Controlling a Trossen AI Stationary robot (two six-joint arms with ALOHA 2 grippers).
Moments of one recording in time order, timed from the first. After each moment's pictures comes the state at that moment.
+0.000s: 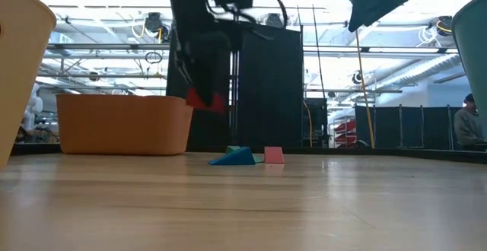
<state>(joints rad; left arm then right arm) 0.04 1.82 1.43 -0.95 -0.20 -0.30 0.24 1.40 1.29 -1.55 1.10 1.21</state>
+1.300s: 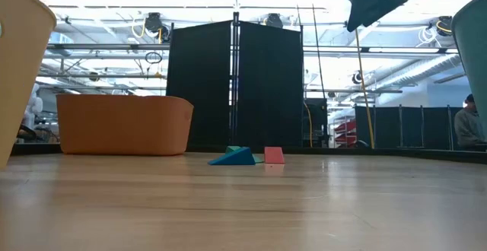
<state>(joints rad) -0.60 1.61 1.43 -1.31 0.27 -0.75 0.24 1.40 1.29 -1.53 1.10 1.21</state>
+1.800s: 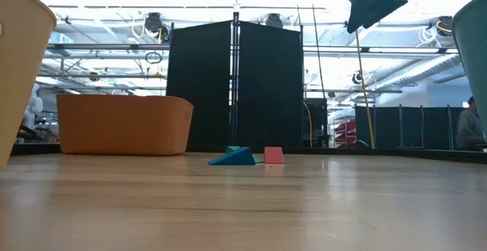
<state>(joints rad) -0.68 1.61 1.30 -1.01 0.27 -0.83 0.24 1.40 1.29 -1.52 1.07 1.21</state>
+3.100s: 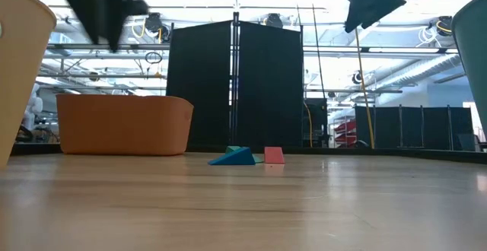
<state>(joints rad) -0.33 1.54 1.34 -1.29 -0.10 -0.33 0.24 1.40 1.29 -1.48 1.07 1.21</state>
